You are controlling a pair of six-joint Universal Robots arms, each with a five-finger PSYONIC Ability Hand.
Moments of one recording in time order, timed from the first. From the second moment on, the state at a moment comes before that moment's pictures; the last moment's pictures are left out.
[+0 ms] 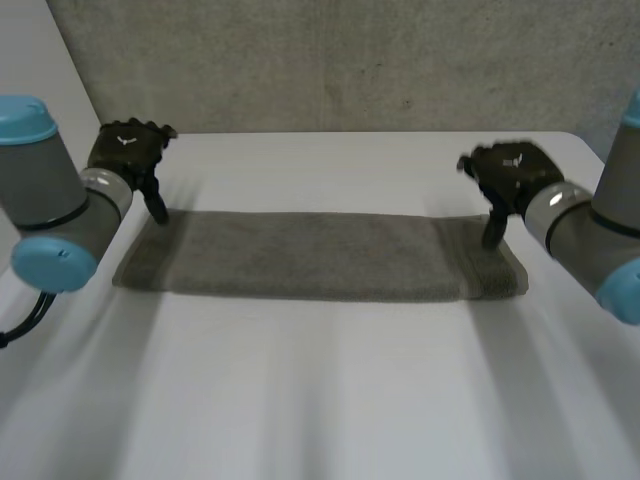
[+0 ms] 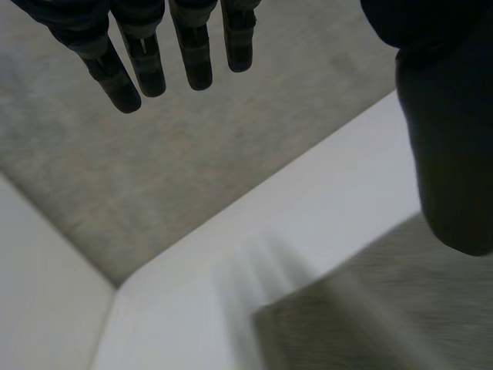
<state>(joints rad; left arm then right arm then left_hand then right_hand) 4.49 -2.22 -1.09 3.20 -1.53 3.46 1.86 -1.08 1.24 0.11 1.45 2.69 0.27 0.26 0.24 0.26 0.22 0.23 0.25 0.24 0.26 0.06</state>
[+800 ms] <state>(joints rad) 4.50 -1.92 -1.63 3.52 -1.38 3.26 1.62 -0.95 1.27 -0.02 1.64 2.46 0.26 0.26 0.24 0.26 0.22 1.32 1.31 1.32 1.34 1.16</state>
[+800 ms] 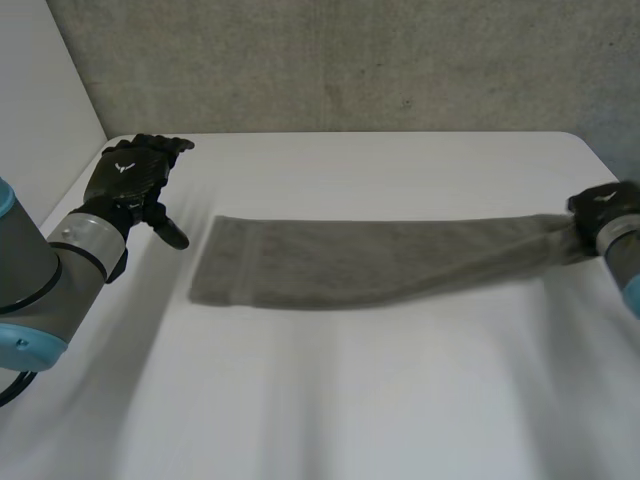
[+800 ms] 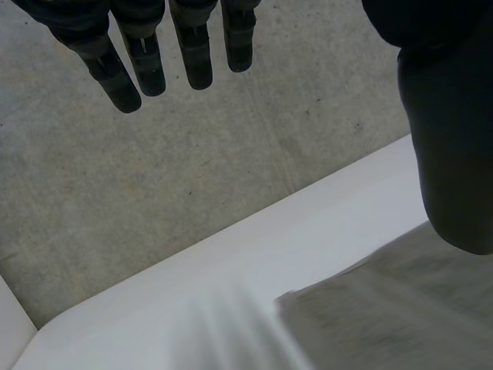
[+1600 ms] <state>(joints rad) 4.51 -1.90 -1.65 3.52 -1.38 3.26 2.32 -0.68 1.01 -0.31 1.36 2.47 0.26 0.26 0.24 0.26 0.22 0.23 0.25 0.24 0.25 0.06</state>
